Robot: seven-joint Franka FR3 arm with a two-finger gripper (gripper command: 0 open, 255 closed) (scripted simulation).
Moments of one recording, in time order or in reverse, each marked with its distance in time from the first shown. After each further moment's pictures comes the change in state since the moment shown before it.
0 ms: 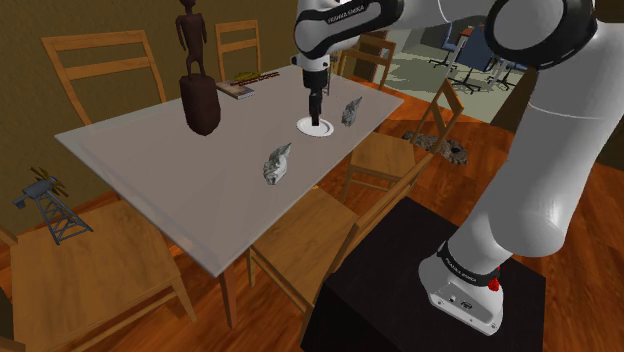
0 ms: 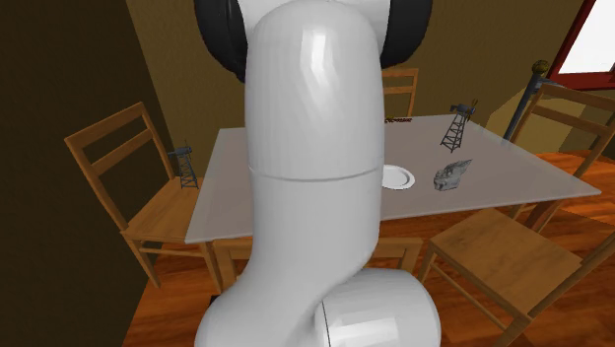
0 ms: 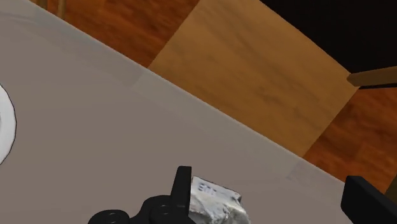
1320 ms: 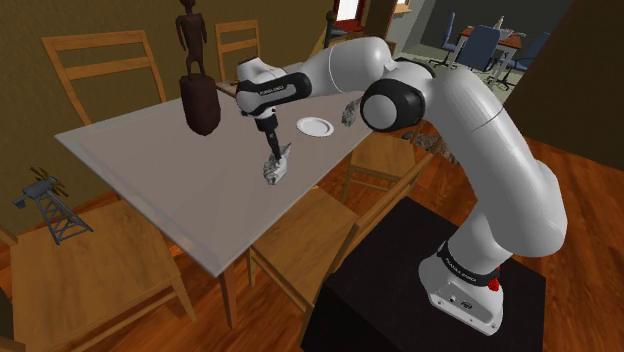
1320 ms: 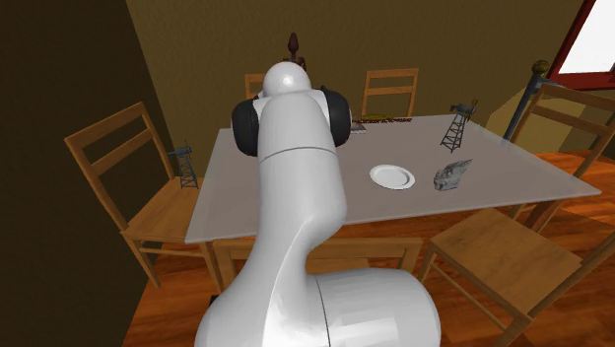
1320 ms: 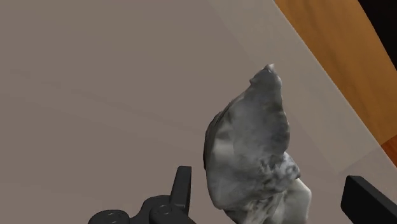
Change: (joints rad) arm 0.004 0.723 0.095 0.708 -0.029 -0.100 -0.262
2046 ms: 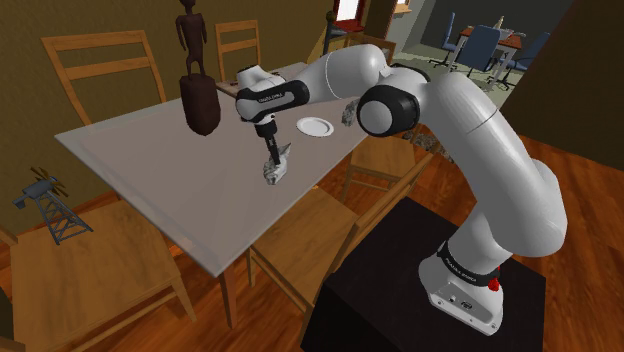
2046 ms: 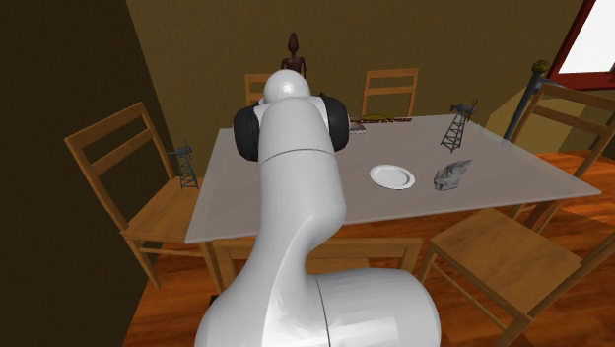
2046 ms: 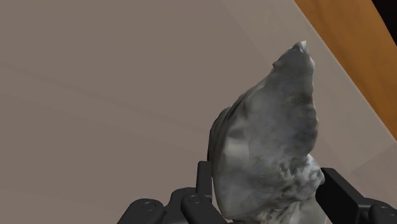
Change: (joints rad) arm 0.000 0.042 0.002 0.016 0.001 0.027 0.004
